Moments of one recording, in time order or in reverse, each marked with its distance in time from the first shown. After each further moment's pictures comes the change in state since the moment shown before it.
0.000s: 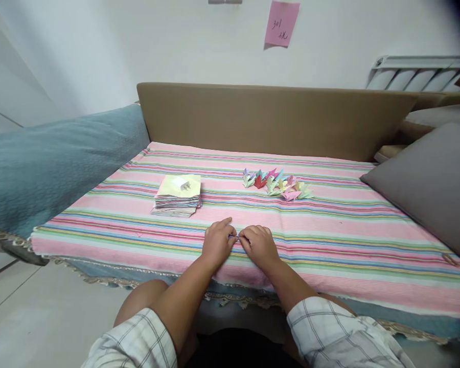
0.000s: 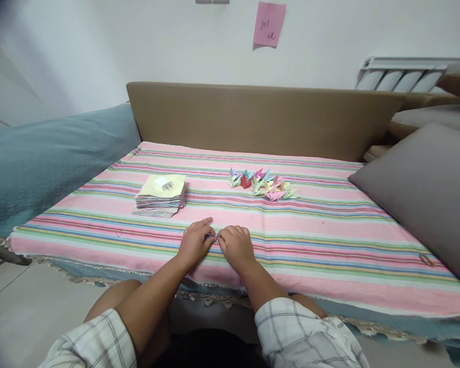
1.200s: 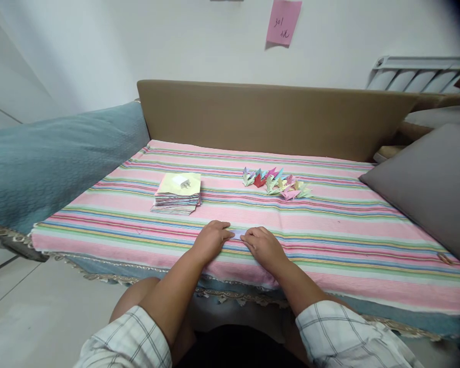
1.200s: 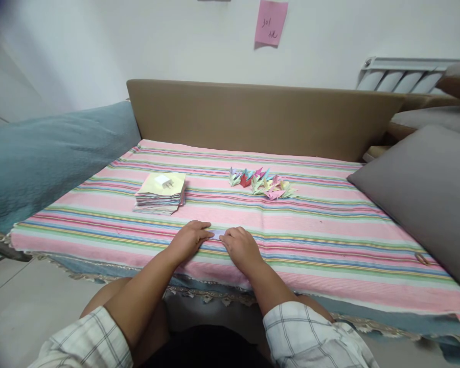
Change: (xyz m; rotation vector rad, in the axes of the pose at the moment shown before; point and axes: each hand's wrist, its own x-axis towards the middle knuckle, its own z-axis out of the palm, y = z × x) left_hand 0.003 -0.028 -0.008 0.133 -0.158 0.299; right_hand -0.010 0.012 -0.011 -0.097 -0.115 -0.162
